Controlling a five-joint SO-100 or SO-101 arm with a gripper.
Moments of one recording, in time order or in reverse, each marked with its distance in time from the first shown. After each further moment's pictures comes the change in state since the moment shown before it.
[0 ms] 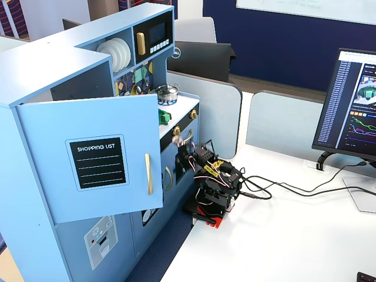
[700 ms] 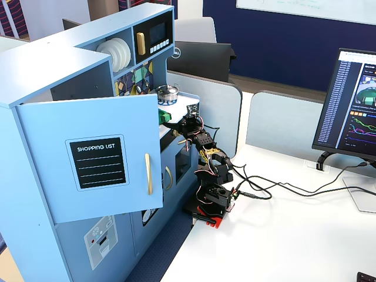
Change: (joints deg) arm 22.2 -19.1 -14.0 -48.1 -3.5
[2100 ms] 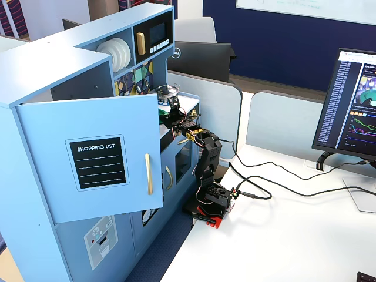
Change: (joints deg) arm -6.7 -42.1 -29.8 -5.3 -2.1
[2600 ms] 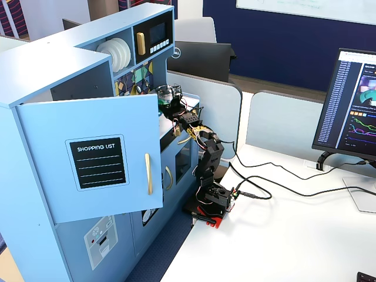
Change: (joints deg) arm -2.0 6.9 -13.8 13.9 5.4
